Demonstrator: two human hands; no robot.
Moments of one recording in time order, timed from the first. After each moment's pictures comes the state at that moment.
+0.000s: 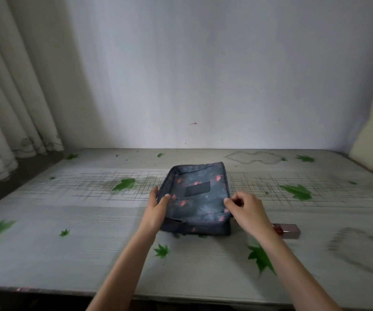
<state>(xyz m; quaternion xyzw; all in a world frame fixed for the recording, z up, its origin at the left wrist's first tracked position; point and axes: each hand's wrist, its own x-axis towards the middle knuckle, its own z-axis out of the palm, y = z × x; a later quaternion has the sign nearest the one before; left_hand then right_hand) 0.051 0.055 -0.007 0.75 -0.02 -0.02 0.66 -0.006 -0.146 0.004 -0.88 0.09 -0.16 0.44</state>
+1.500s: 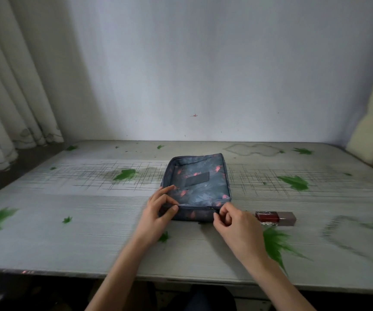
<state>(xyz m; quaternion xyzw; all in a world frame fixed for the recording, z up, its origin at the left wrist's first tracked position) 0.020 0.075 -0.028 0.82 -0.23 0.10 0.51 -0.052 -0.113 -0.026 -0.92 0.03 -0.30 0.26</state>
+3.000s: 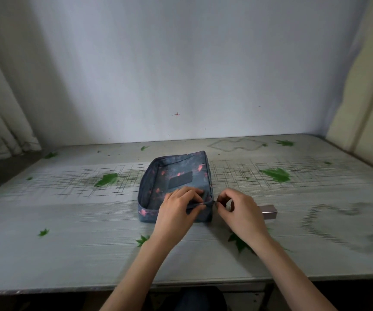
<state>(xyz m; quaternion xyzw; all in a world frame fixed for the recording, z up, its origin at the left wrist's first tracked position) 0.008 -0.006 -0.011 0.86 -0.33 0.18 0.34 -0.041 -0.165 -0.017 -0.92 0.03 -0.25 0.31</state>
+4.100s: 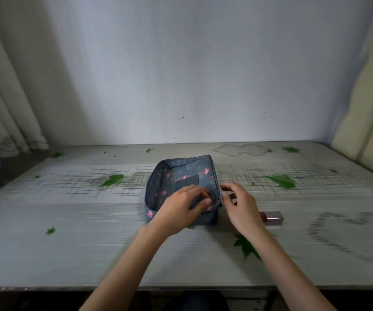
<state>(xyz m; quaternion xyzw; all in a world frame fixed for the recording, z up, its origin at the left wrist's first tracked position) 0.029 0.004 0.005 0.87 -0.38 0.09 0.30 -0.021 -0.154 -0.007 -0.88 0.04 -0.27 0.39</state>
